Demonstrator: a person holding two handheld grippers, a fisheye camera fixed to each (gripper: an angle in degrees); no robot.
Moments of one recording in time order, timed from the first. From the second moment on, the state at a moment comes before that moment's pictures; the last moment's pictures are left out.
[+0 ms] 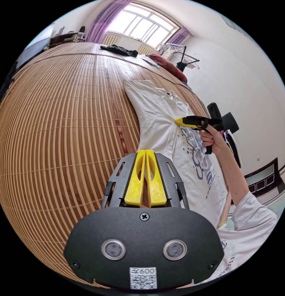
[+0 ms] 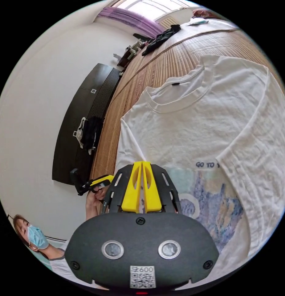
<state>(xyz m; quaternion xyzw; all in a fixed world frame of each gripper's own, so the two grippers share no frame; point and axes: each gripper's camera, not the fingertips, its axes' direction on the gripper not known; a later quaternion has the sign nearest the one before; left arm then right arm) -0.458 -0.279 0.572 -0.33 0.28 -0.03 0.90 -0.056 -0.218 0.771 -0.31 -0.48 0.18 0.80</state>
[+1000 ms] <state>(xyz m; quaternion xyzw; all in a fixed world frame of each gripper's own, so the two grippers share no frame) -0.458 -0.198 0.558 -0.34 0.32 -0.06 0.88 -0.217 -0.231 0.745 -0.22 -0.47 0.22 0.82</state>
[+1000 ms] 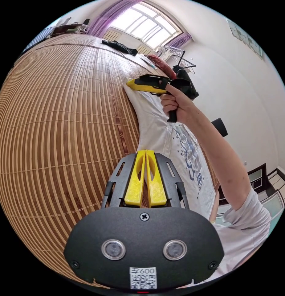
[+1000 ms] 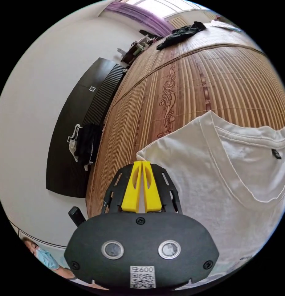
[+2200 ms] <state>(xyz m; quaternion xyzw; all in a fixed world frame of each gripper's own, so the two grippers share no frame) -0.287 0.119 0.115 -0.15 0.15 -0.13 0.97 0.188 0.295 0.102 -0.03 -0.37 0.25 0.90</state>
